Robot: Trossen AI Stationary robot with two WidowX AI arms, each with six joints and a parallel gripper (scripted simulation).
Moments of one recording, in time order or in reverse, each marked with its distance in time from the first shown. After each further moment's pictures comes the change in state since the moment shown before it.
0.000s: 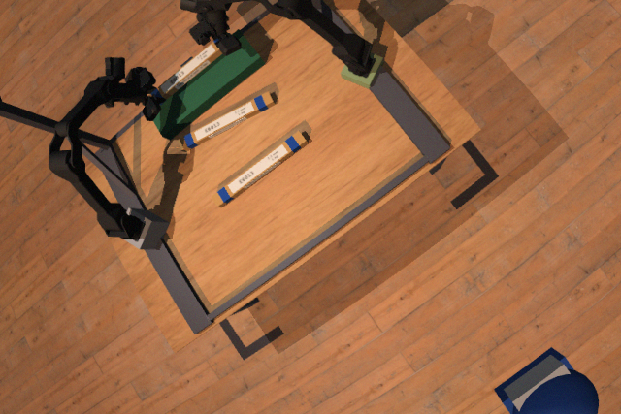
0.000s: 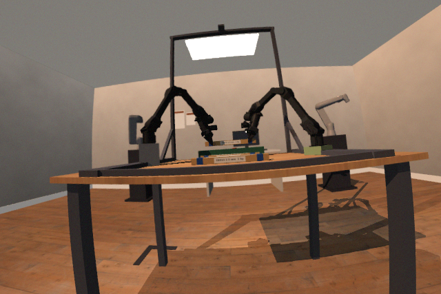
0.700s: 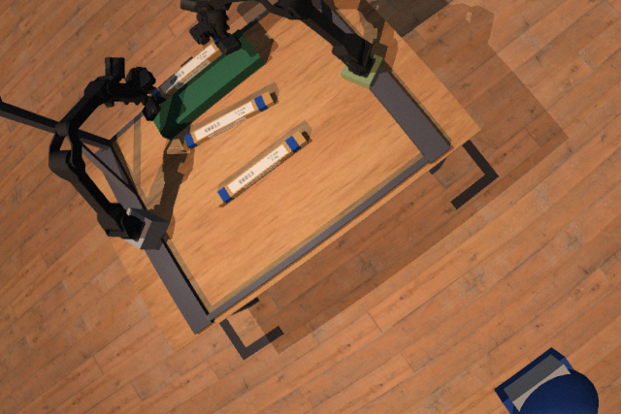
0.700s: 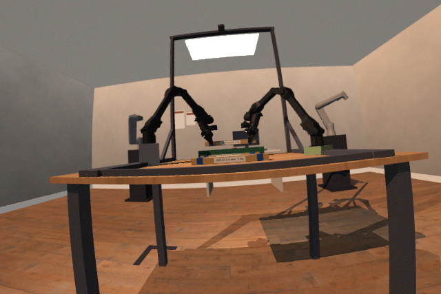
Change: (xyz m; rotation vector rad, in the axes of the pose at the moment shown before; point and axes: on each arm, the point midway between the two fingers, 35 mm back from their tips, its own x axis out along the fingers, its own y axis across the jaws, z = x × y) left arm 0.000 -0.001 0.000 -0.001 -0.002 0.001; right arm 0.000 0.001 0.000 0.002 -0.002 -0.002
